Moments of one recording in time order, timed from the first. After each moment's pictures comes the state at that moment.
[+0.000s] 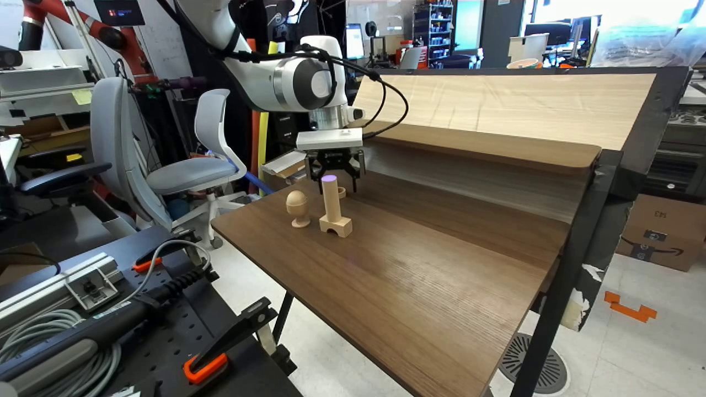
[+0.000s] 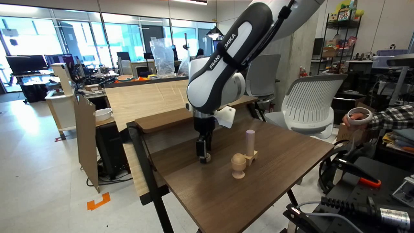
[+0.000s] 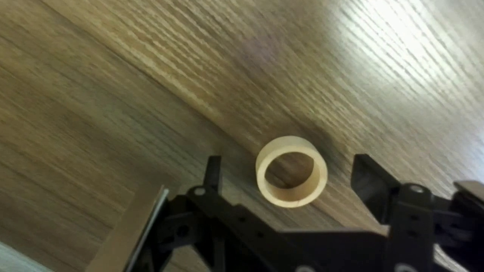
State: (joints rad) arm 0.08 0.95 0.13 -1.50 -0.19 2.47 -0.48
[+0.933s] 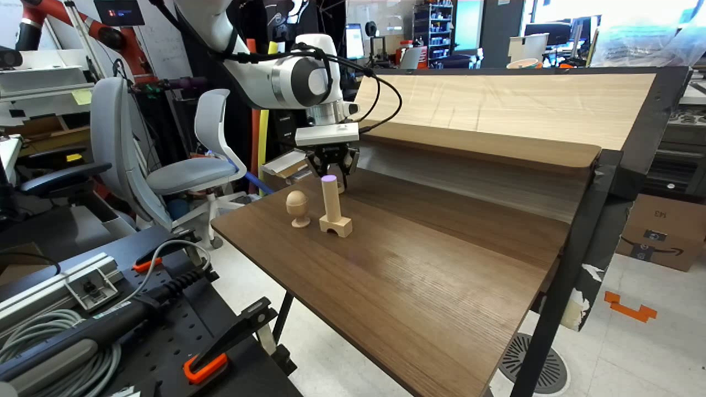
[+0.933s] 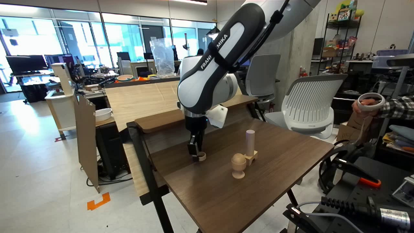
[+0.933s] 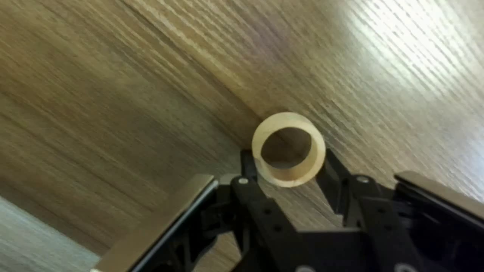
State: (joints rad) arm 0.12 0.98 0.13 -1.43 -0.19 2.47 -0.48
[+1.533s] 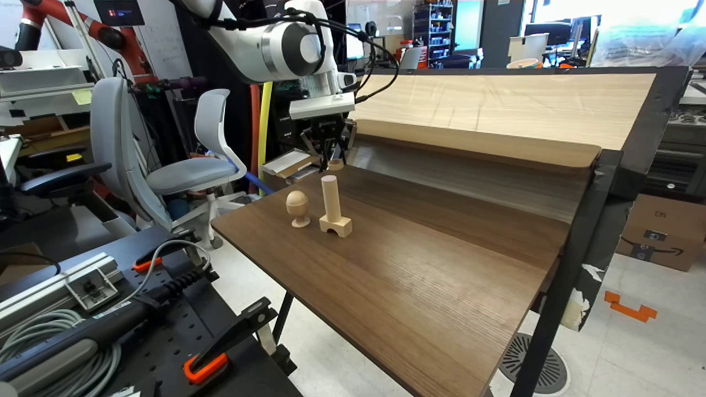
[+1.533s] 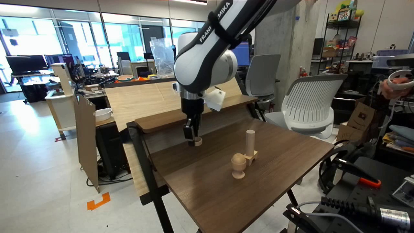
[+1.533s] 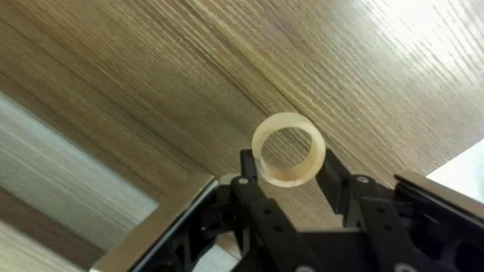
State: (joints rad) arm 0.13 0.85 0.12 -1.50 -0.19 2.47 -0.46
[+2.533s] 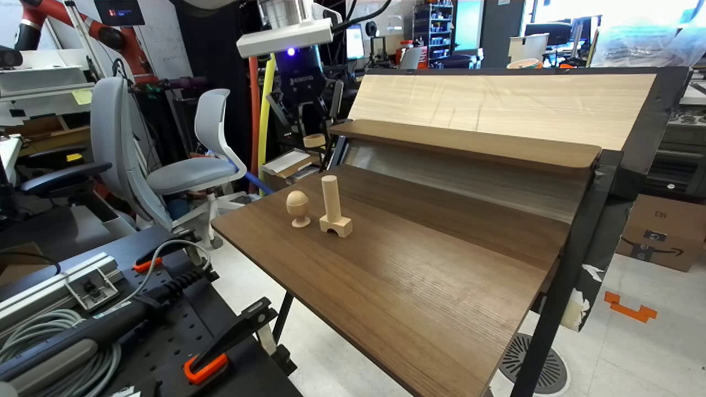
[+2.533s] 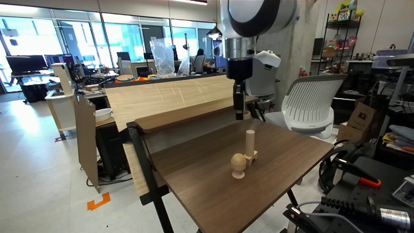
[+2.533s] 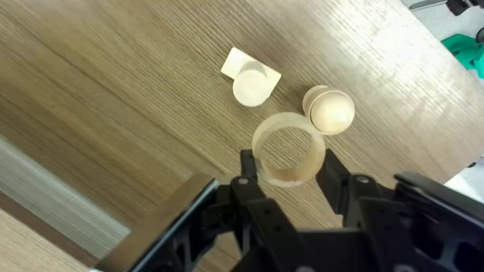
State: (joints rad) arm 0.02 0.32 0.10 -2.07 -0.19 2.42 -0.51
